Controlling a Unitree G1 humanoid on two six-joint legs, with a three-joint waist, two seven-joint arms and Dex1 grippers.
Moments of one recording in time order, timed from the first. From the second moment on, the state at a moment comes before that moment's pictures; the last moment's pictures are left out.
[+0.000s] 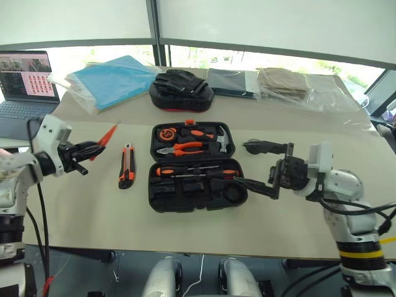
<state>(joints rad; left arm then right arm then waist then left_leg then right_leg) -0.43 0.96 0.14 0.09 -0.43 0.36 -1.16 -0.26 -0.70 -0.07 -0.23 0.59 0.15 1.13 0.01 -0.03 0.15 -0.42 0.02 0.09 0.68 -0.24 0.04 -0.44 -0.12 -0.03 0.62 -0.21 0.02</state>
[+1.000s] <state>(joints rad) -0.57 0.82 -0.31 -0.03 -0.07 0.37 -1.26 -0.33 -0.73 0.07 -0.27 0.44 0.34 1.08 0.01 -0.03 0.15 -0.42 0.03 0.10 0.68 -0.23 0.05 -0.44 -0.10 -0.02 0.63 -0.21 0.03</state>
